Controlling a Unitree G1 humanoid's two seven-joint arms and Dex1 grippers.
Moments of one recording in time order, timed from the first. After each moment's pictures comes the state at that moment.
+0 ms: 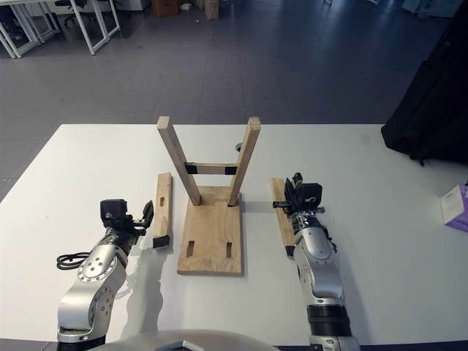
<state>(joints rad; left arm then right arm) 0.22 0.08 0.00 -0.52 -0.12 0.58 0.03 0.00 -0.20 -0.03 -0.03 0.20 0.07 0.07</state>
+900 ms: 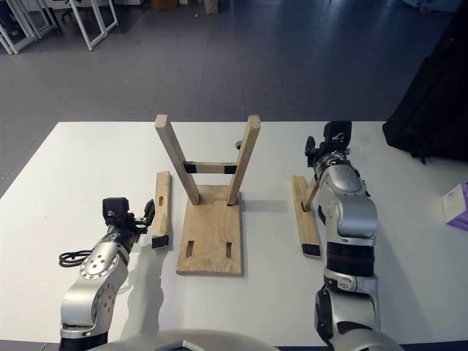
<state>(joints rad) 0.19 0.07 0.00 -0.50 -0.11 0.58 0.03 -0.43 -0.32 -0.18 -0.07 0.15 0.71 -0.01</state>
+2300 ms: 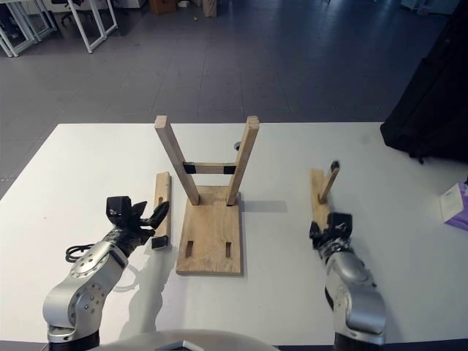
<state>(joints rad) 0.17 0.10 0.09 -0.62 -0.43 0.83 -0.17 0.11 -0.23 -0.29 -0.42 0.20 0.78 0.05</state>
